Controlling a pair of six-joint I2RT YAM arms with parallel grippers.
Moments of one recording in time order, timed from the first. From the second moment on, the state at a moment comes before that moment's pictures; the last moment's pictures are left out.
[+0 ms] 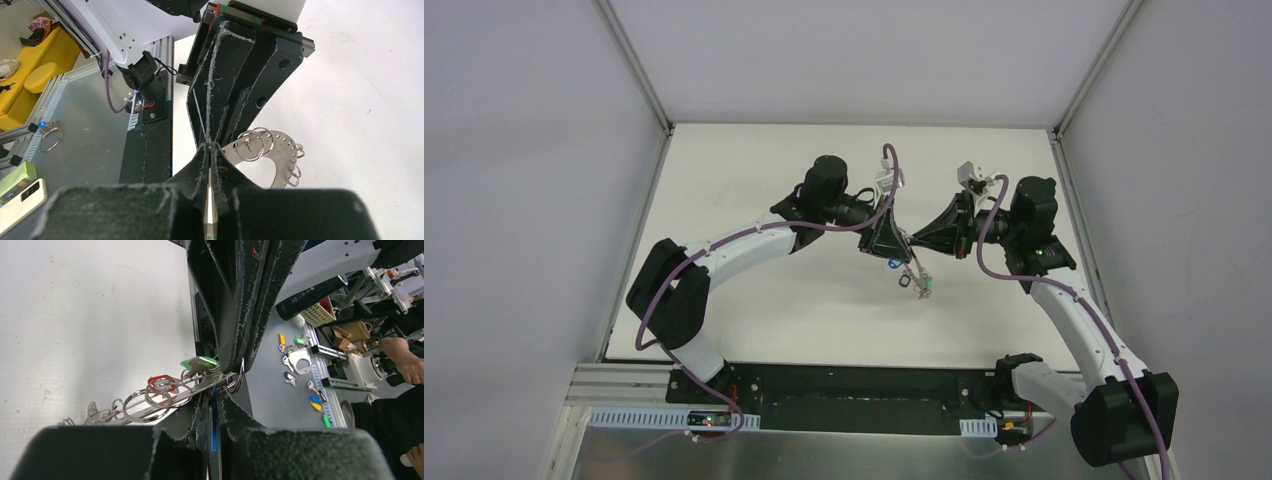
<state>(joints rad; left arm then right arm) -0.72 1.64 1.17 0.23 1.10 -0.42 0.22 1.04 0.81 0.06 -1.26 0.12</state>
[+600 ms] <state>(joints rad) -0.72 1.64 1.30 -0.17 1.08 -0.15 0.22 1.04 0.79 0.05 -1.26 0.12</state>
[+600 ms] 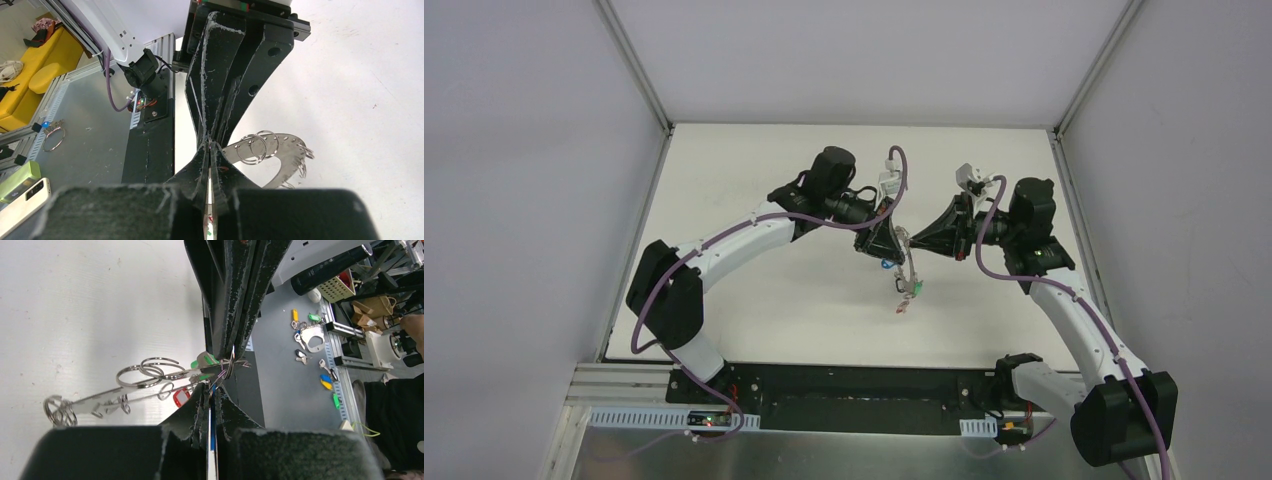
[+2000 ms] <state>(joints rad) -0.72 1.69 1.52 -0.52 1.03 -0.14 0.23 1.05 0.79 0.05 -1.27 0.07</state>
